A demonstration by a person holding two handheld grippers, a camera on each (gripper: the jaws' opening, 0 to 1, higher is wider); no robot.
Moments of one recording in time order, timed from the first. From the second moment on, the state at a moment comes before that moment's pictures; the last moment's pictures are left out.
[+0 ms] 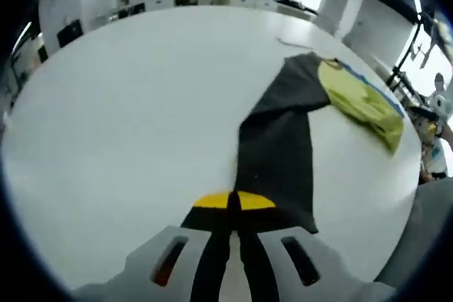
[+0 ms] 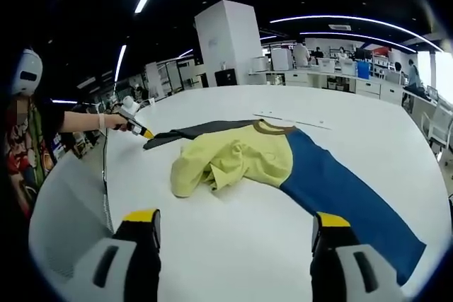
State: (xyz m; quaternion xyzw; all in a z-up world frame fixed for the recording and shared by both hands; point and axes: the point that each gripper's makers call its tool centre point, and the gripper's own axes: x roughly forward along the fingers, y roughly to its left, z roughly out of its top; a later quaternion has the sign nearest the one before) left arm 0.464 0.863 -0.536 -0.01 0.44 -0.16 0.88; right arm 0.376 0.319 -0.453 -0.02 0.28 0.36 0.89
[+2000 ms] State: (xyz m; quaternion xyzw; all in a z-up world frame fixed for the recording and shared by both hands) left arm 0.528 0.797 -0.517 -0.03 0.39 -0.20 0.90; right arm 0.368 0.315 -0.450 -0.02 0.29 0.35 0.89
